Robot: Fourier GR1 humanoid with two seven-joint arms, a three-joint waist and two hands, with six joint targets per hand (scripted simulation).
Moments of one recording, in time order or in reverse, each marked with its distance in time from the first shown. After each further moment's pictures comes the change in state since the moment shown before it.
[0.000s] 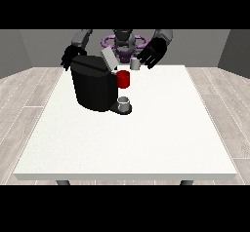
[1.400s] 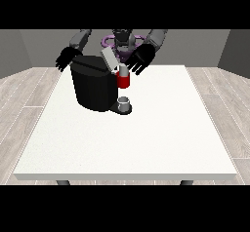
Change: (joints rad) left arm -0.090 -0.018 0.001 0.032 -0.048 -0.006 0.009; right arm -0.029 -0.006 -0.032 -0.038 -0.008 -0.025 0.000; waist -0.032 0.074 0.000
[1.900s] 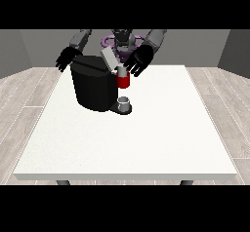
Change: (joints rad) left arm -0.011 -0.004 0.003 0.018 -0.012 -0.011 0.005; right arm 0.001 0.002 0.005 -0.004 0.004 -0.003 -0.001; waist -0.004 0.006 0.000
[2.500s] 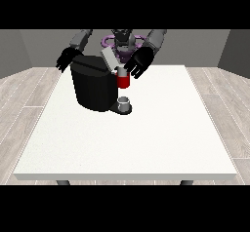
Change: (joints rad) left arm 0.004 -0.002 0.002 0.008 -0.013 0.000 -0.012; right arm 0.011 0.006 0.004 -0.012 0.005 -0.014 0.010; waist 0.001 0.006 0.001
